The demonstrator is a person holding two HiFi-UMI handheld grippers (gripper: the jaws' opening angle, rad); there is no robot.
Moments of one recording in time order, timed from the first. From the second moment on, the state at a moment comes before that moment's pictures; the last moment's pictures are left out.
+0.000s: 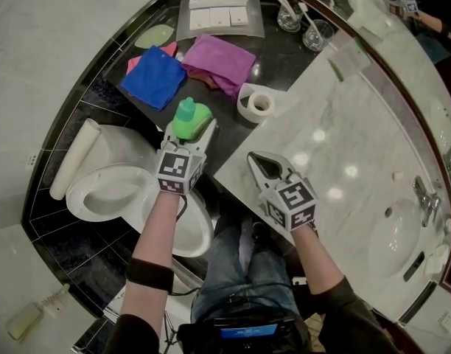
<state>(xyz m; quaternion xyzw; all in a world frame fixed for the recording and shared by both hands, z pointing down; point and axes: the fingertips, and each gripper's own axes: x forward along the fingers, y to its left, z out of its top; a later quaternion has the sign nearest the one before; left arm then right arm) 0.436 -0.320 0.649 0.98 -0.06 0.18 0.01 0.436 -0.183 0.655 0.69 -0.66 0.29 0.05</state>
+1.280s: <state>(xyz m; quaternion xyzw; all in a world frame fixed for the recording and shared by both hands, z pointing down) 0.252 -0.180 0.521 0.96 -0.22 0.19 0.04 0.336 -0.093 0.545 0.58 -0.77 0.25 0.06</state>
